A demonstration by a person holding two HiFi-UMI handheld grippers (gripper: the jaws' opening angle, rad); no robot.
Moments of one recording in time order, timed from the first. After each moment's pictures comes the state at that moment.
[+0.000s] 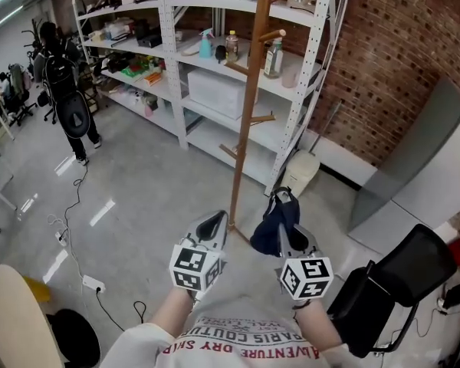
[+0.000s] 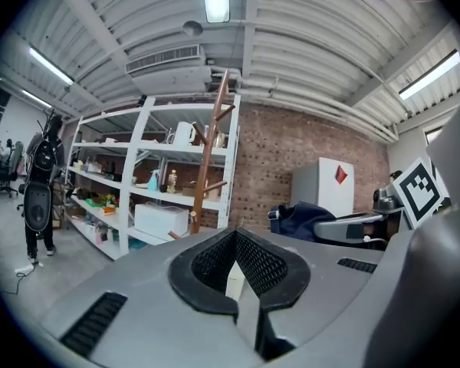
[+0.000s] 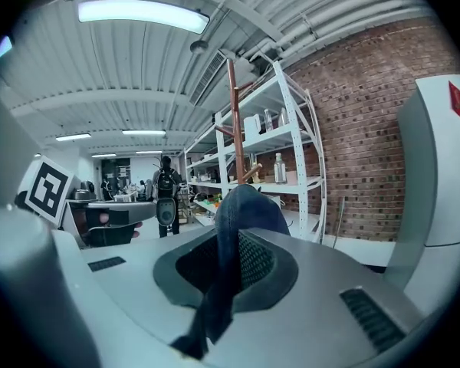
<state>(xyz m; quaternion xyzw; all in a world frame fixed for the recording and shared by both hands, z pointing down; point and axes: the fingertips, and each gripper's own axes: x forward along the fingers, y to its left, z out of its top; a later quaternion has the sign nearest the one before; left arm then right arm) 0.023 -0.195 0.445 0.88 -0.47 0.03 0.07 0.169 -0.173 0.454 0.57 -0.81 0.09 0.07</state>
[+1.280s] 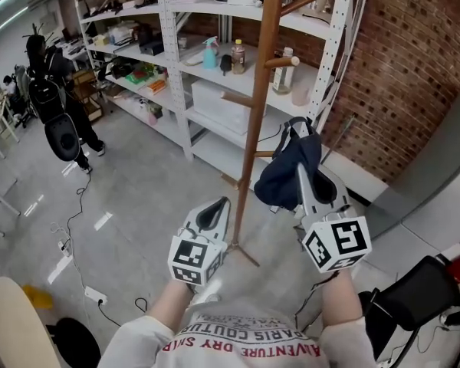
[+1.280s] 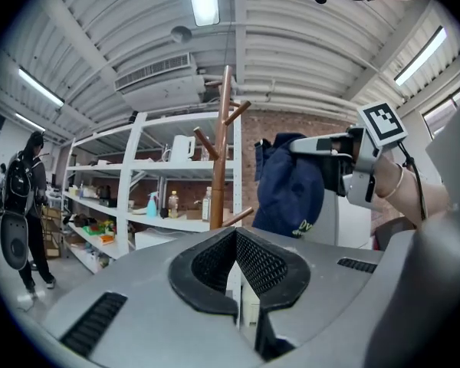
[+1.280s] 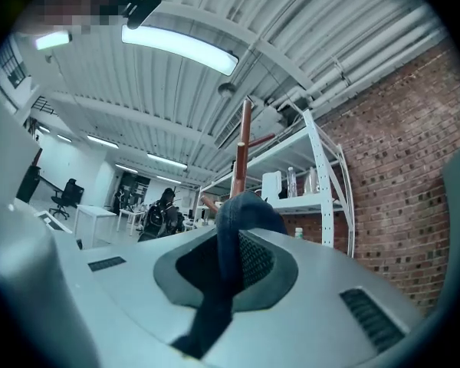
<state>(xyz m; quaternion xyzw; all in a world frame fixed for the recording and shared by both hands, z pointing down) 0.034 -0.346 0.389 0.88 -0.48 0.01 0.00 0.171 -0.354 0.254 0.52 -0.85 -0.11 -0.03</state>
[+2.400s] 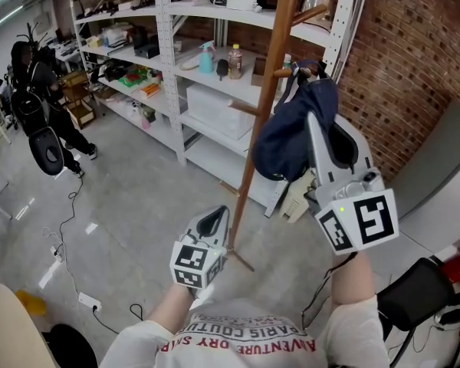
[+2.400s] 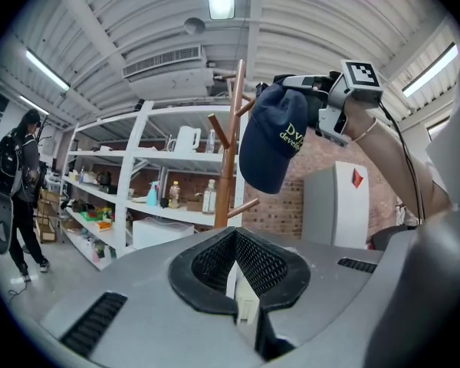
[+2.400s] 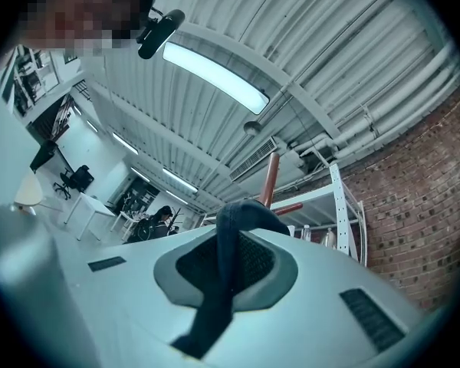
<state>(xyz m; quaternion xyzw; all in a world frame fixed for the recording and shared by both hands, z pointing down) 0.018 -0.359 0.417 0.88 -0.48 0.01 0.04 0.126 -0.351 0.123 0.48 -0.83 -0.27 -0.08</state>
